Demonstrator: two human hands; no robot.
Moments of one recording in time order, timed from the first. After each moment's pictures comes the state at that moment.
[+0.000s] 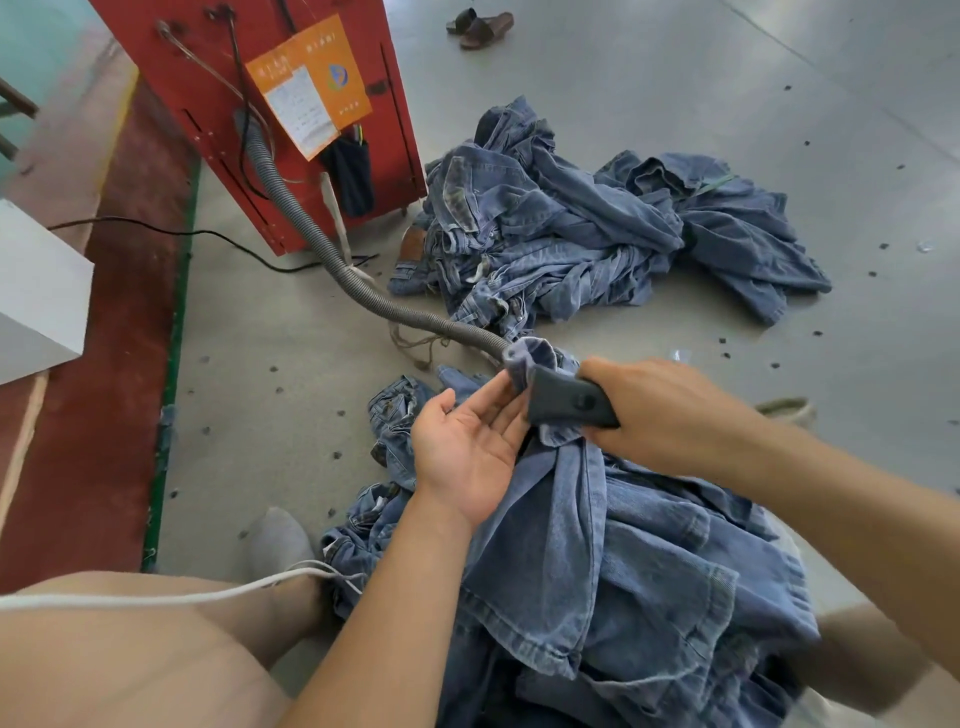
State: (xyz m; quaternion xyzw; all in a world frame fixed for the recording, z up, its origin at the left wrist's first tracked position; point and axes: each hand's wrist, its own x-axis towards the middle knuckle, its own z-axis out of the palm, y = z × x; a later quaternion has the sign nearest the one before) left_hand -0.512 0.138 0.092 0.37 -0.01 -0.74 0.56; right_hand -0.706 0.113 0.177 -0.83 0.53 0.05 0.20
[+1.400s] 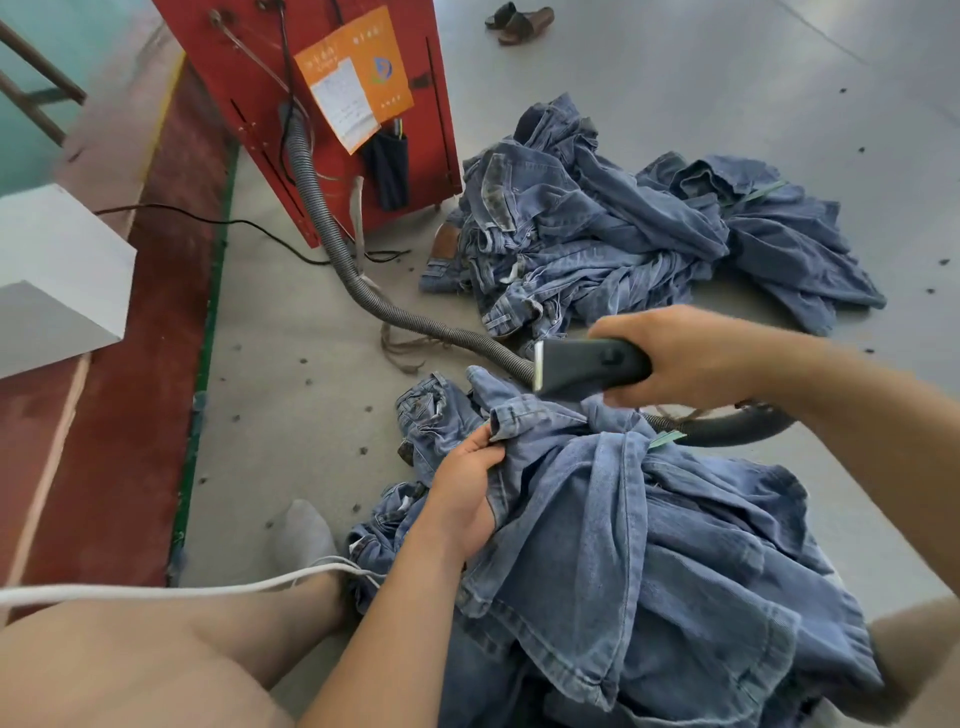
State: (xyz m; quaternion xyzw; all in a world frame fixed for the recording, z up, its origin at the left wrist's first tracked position) left_hand -0.474 0.148 0.034 0.46 -0.09 -0.73 0.49; right_hand -0.692 0.039 0.180 -0.85 0.44 0.06 0.28
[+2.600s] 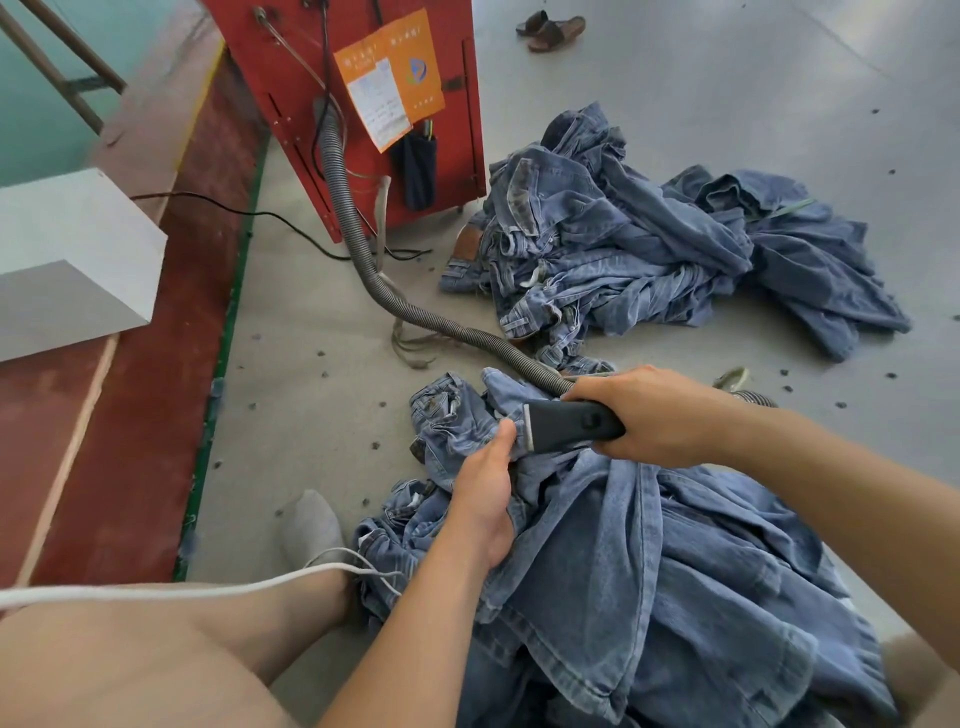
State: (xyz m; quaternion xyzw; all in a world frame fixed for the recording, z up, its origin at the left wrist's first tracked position) left_hand -0.479 0.157 0.044 0.57 -0.14 -0.66 0.46; right_hand -0.662 0.061 0.133 -0.88 0.39 0.08 0.26
